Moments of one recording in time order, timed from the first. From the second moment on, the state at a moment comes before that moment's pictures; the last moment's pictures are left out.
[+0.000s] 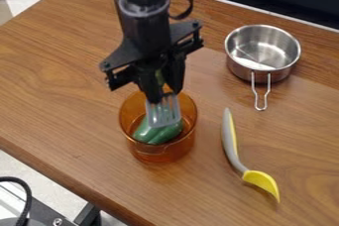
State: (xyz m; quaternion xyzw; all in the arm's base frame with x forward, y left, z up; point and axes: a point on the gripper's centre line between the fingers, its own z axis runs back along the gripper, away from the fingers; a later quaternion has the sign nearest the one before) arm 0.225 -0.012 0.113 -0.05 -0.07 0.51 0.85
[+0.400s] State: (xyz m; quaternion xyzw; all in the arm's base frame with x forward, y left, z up) arm 0.246 -0.026 0.118 -0.05 -0.04 0.50 0.87
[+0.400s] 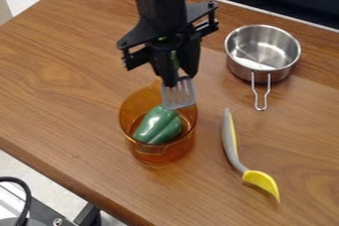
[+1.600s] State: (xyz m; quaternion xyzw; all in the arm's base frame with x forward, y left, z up) arm 0.343 -0.084 0.085 -0.05 0.13 0.55 0.82
